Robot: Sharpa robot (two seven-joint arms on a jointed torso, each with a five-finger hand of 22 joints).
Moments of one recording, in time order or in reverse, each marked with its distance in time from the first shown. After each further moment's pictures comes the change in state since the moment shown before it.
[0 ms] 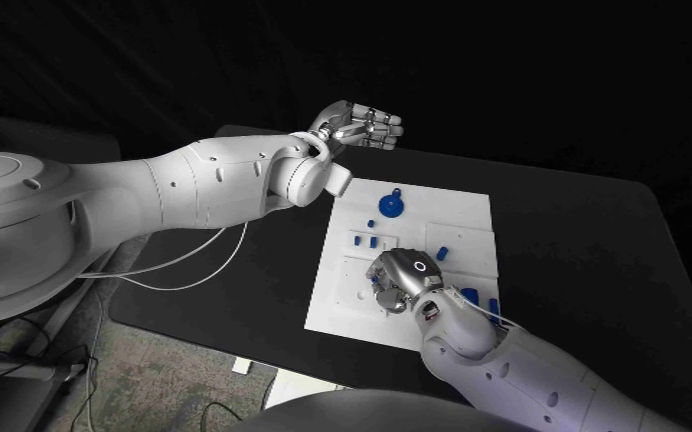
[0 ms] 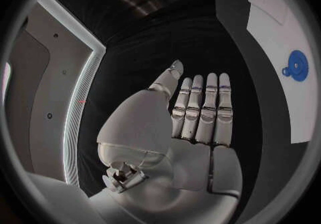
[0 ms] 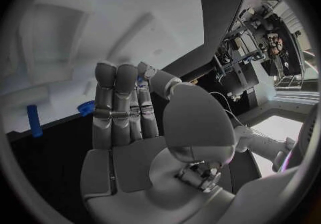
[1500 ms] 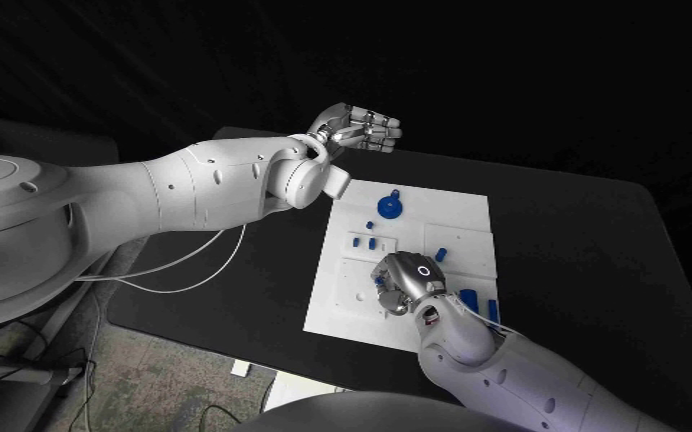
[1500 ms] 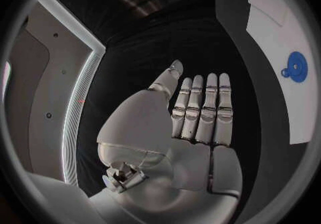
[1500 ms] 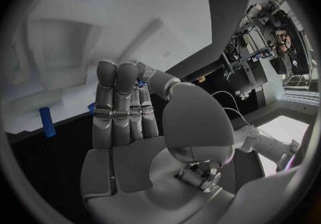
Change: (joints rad) left arm 0.000 0.000 0.000 0.001 0.000 0.007 -0.008; left_hand 0.000 0.000 -0.007 0.007 0.000 0.000 0.000 0.000 0.000 -0.001 -0.001 0.000 0.000 -0.008 0.000 0.000 0.000 0.000 0.000 0.000 0.000 -0.002; right arm -0.010 0.002 -0.008 -0.006 -0.001 -0.052 -0.079; right_hand 0.001 -0.001 0.003 0.009 0.002 -0.005 0.002 0.007 -0.003 0.003 -0.003 -0.002 0.001 -0.002 -0.001 -0.006 -0.011 -0.001 0.000 0.000 -0.058 0.007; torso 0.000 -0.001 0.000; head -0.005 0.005
